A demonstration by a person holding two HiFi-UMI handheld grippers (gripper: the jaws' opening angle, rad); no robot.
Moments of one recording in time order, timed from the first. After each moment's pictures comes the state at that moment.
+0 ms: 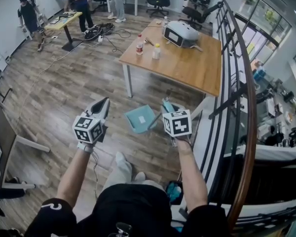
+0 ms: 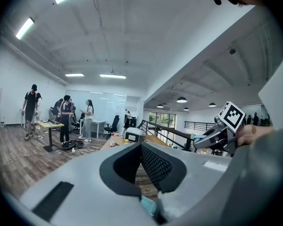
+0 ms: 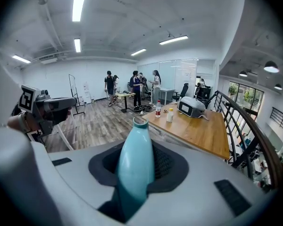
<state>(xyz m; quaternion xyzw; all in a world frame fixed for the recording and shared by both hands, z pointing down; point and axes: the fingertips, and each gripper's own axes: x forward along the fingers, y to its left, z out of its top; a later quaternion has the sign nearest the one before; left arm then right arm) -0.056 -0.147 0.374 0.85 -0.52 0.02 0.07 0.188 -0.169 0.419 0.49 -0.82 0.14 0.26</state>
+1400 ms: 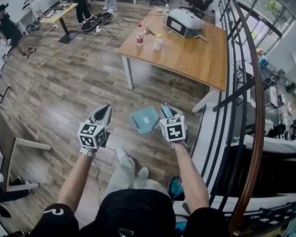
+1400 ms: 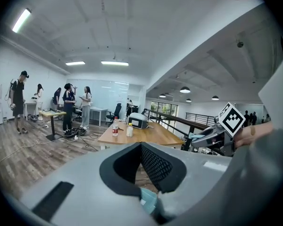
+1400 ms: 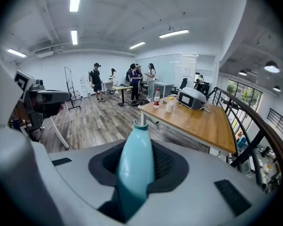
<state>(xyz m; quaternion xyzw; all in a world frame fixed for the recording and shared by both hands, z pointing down) -0.066 -0.186 0.469 0.84 -0.52 0.07 0.12 0.175 -0.212 0.523 0.49 -0.81 0.15 0.28</state>
